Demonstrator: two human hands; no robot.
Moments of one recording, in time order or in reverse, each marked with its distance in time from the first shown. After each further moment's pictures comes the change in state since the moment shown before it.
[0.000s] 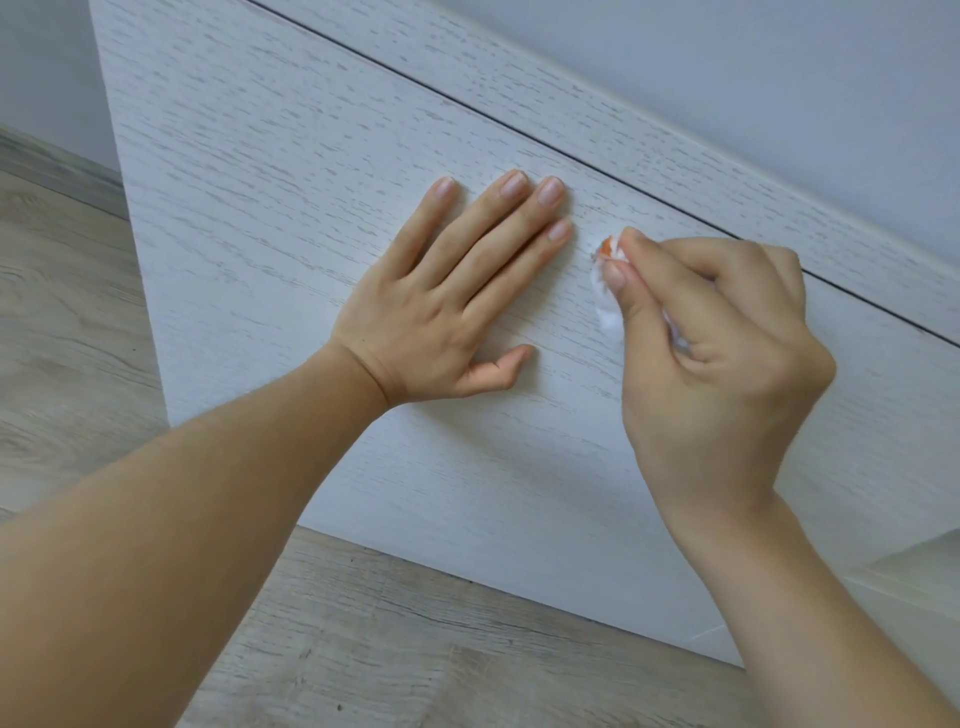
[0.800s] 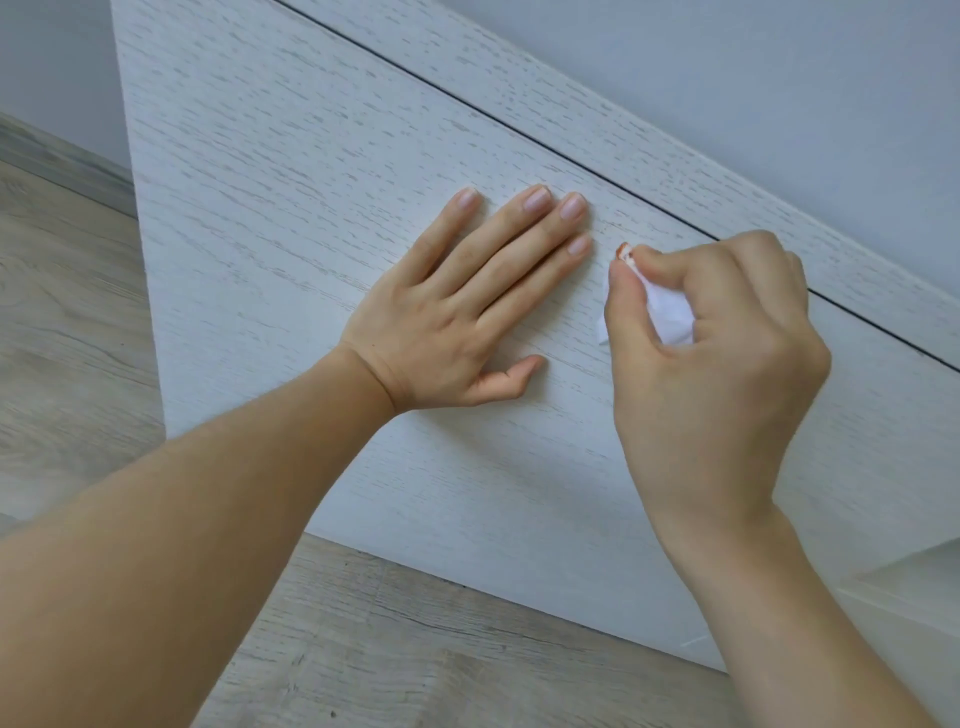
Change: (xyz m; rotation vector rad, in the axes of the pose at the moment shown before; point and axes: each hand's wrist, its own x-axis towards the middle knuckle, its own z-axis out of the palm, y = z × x) left_hand -0.001 -0.001 -0.002 -0.030 0.007 -0.002; right_hand 0.009 -0.017 0.010 -0.132 -0.040 0.082
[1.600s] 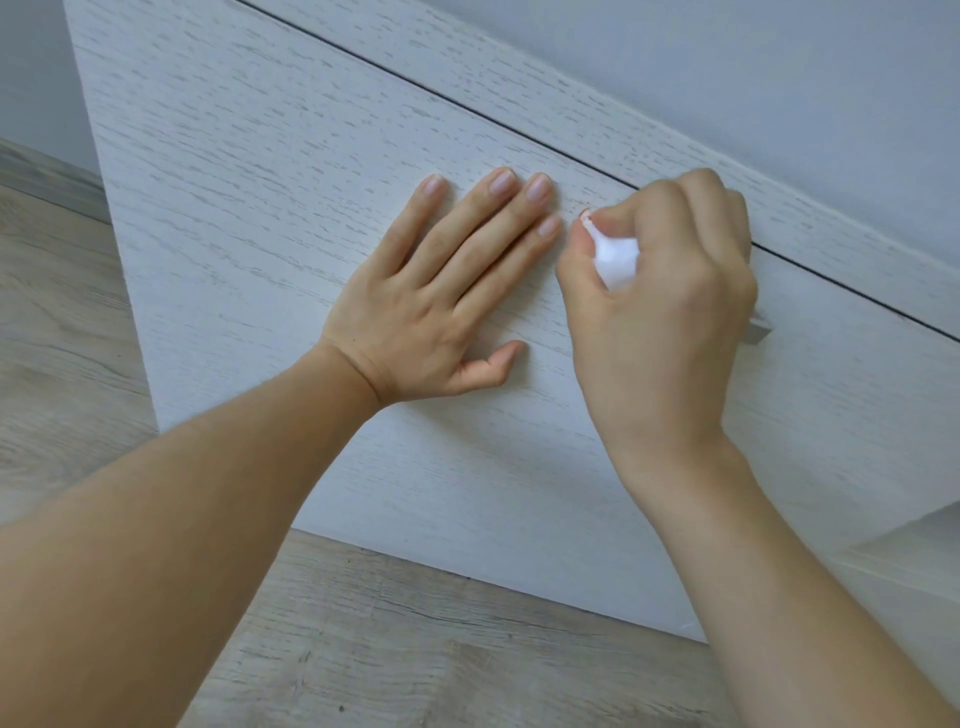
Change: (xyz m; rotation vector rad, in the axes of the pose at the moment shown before) left_hand 0.000 0.000 0.003 0.046 0.005 0.008; right_hand 0.003 0.002 0.011 0.022 -0.008 0.012
